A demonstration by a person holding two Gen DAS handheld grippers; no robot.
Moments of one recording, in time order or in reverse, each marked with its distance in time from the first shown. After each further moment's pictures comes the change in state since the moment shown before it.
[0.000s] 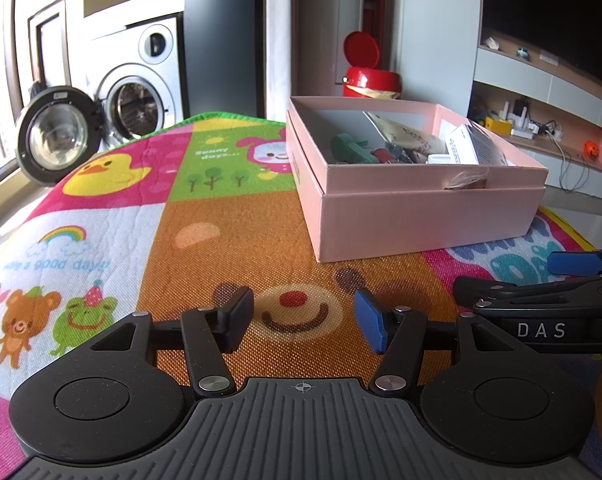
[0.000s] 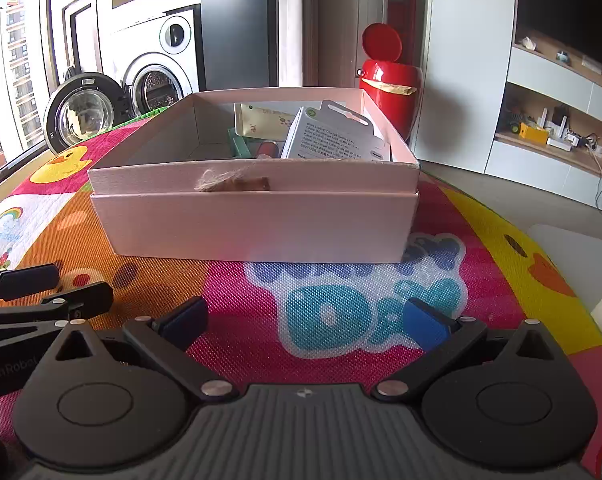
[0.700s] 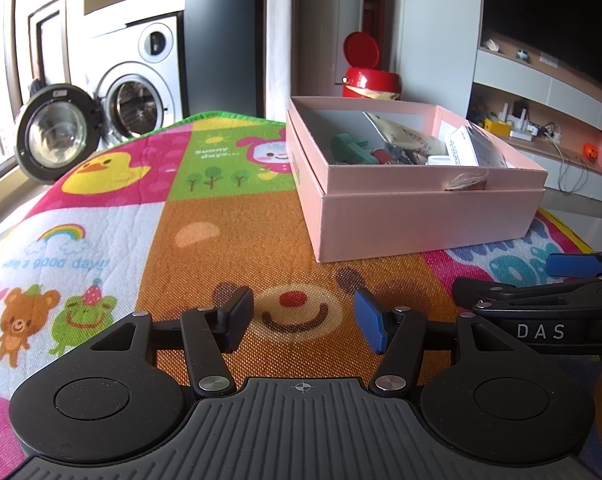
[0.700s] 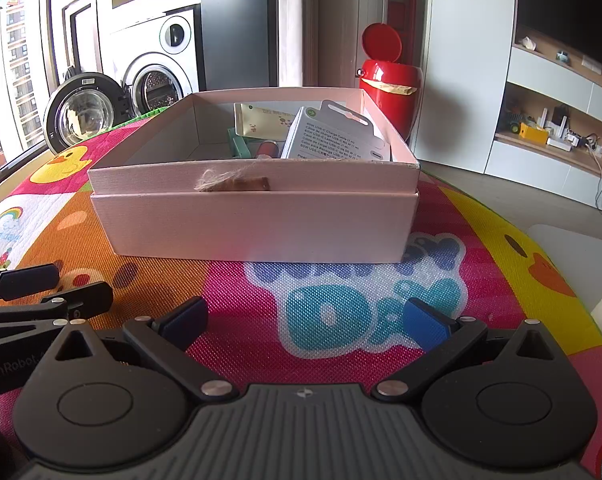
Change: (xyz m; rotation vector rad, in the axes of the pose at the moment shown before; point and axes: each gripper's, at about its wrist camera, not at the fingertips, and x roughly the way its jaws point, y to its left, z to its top) left arm 0.000 0.001 0.000 -0.010 0.000 -0.007; right arm 0.000 -0.001 0.000 0.000 0.000 0.000
